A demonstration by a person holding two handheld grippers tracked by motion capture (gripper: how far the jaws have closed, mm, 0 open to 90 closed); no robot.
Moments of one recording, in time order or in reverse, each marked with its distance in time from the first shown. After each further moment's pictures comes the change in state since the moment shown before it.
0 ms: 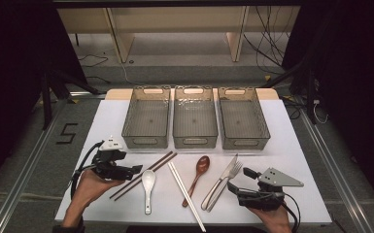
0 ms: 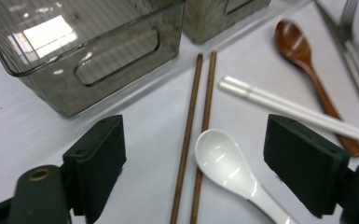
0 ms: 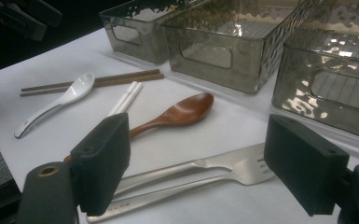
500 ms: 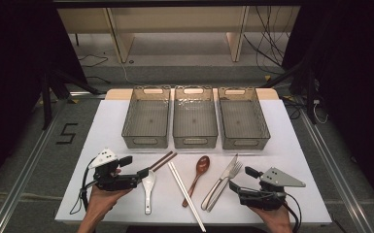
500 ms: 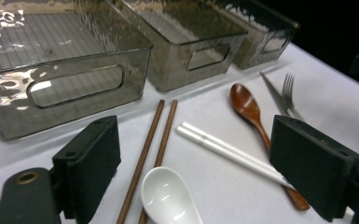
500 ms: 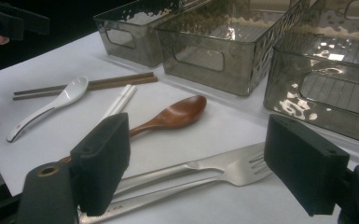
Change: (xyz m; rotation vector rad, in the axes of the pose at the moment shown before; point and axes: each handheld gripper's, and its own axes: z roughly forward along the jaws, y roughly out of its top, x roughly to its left) left arm -0.020 -0.031 0.002 -0.317 -0.089 -0.132; right arm -0.002 0.000 -0.002 -0.014 -0.021 0.002
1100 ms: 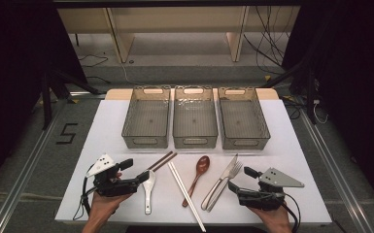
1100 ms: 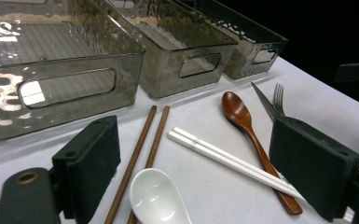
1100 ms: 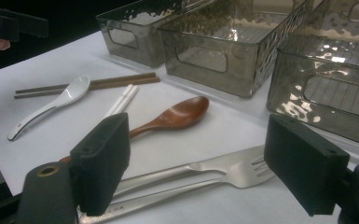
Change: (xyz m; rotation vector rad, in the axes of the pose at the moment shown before) left arm -0.002 -0.018 -0.003 -0.109 -0.043 -0.046; right arm 0.001 0.000 0.001 -0.003 0.006 -0.011
